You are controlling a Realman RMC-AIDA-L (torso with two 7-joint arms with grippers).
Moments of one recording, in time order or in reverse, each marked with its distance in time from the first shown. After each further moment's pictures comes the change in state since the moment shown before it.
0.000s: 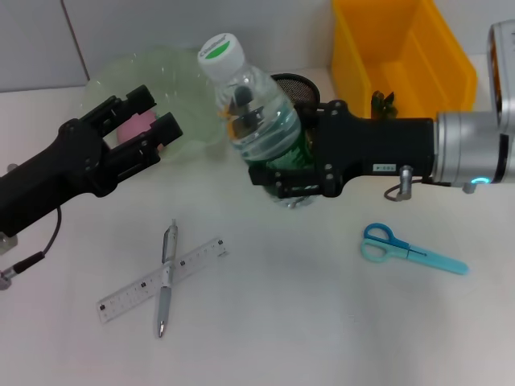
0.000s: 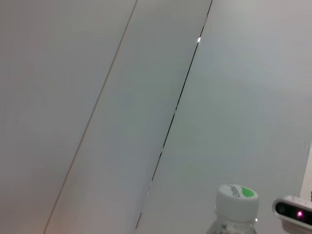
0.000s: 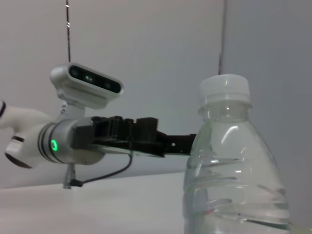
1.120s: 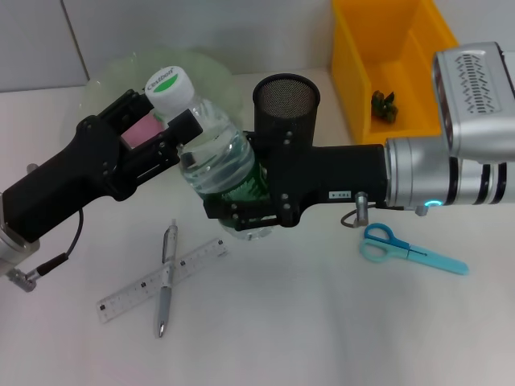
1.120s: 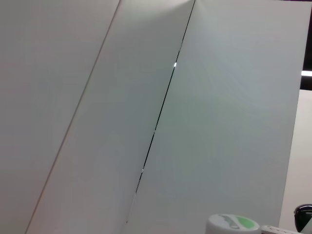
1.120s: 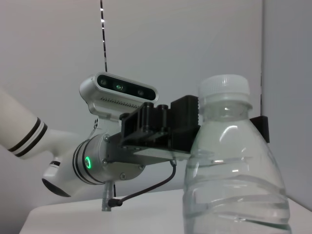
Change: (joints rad) left arm -0.037 -0.005 0.007 -0.124 -0.043 0.054 0.123; right arm 0.089 0.005 -0.110 0.201 0.105 0.011 -0.081
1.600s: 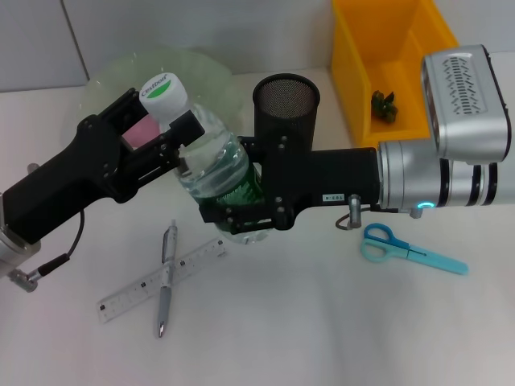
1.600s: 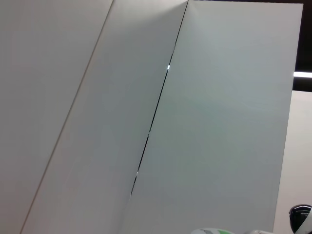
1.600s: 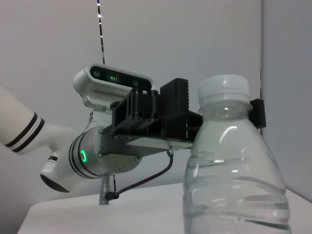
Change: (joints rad) left arm -0.003 0.000 0.000 -0.007 0.001 0.017 0.019; right arm 0.015 0.000 -0.013 0.026 0.000 0.021 0.003
